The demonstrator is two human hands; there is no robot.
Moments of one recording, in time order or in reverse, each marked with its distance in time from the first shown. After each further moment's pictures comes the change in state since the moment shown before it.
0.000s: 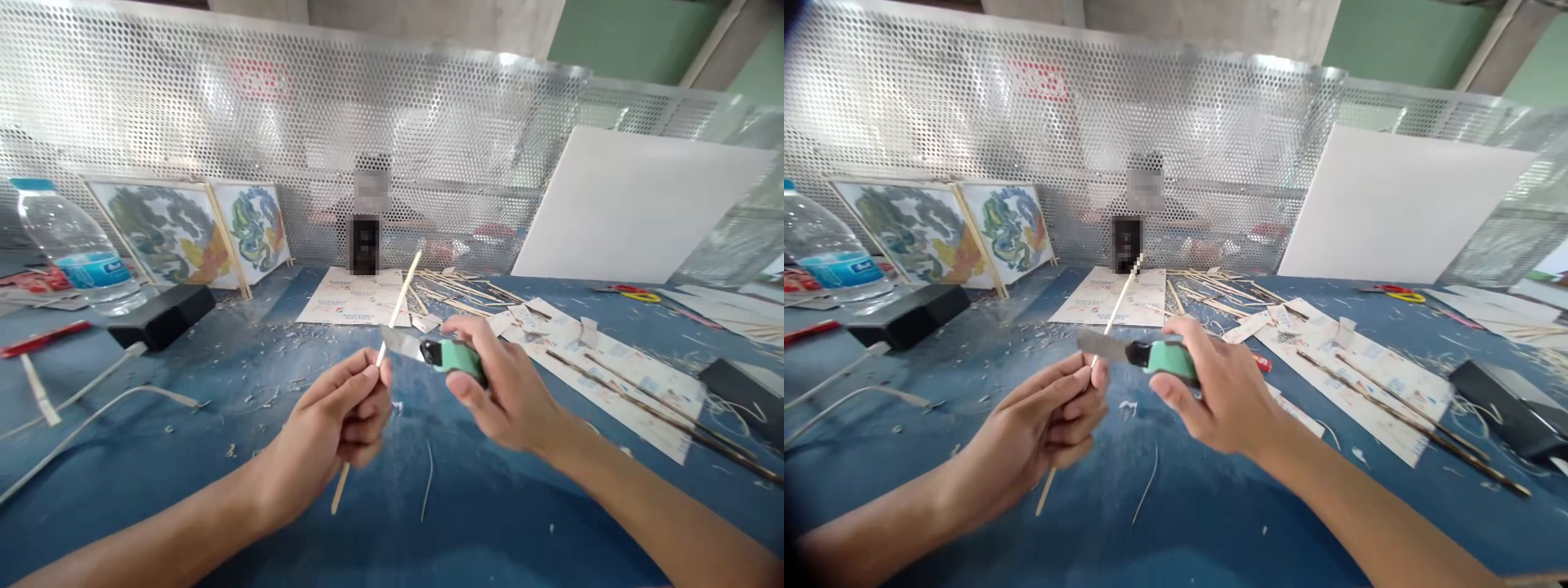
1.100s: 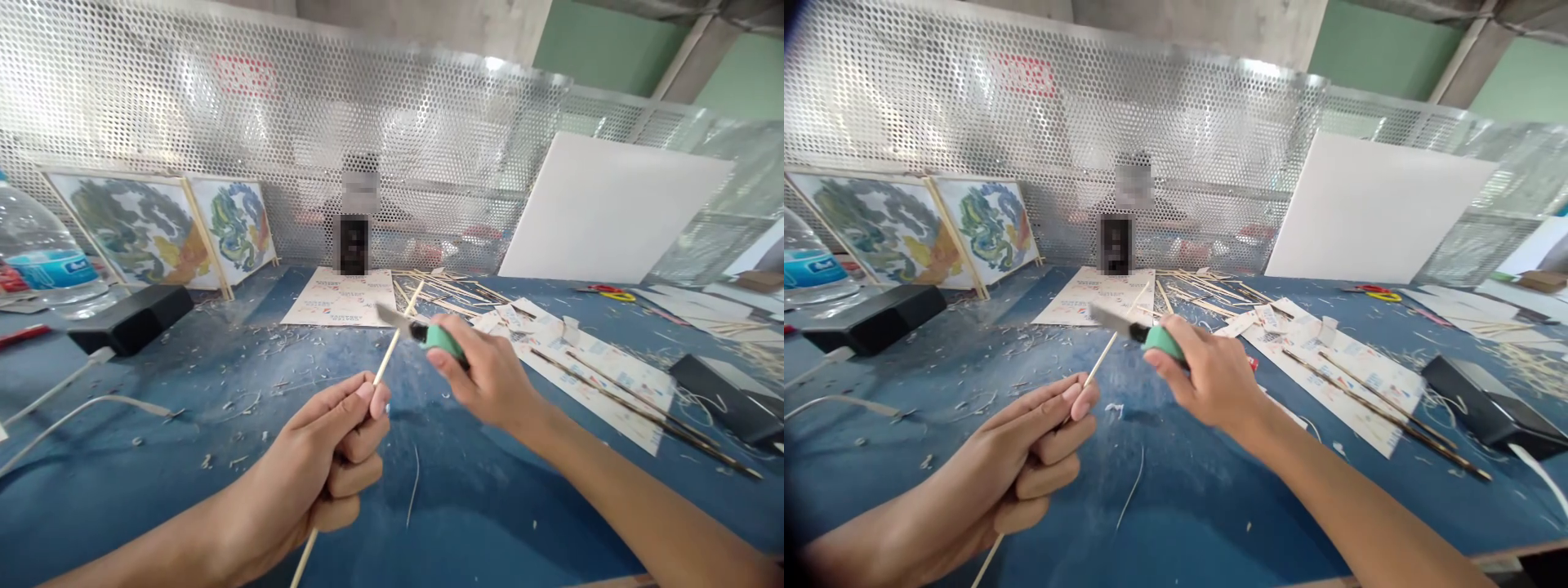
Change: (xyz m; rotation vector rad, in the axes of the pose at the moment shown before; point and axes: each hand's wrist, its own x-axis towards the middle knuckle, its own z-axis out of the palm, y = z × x) left_hand -0.012 0.001 0.008 -0.048 0.017 -0.293; right_hand 0.006 0.020 0.005 -0.158 0.124 0.008
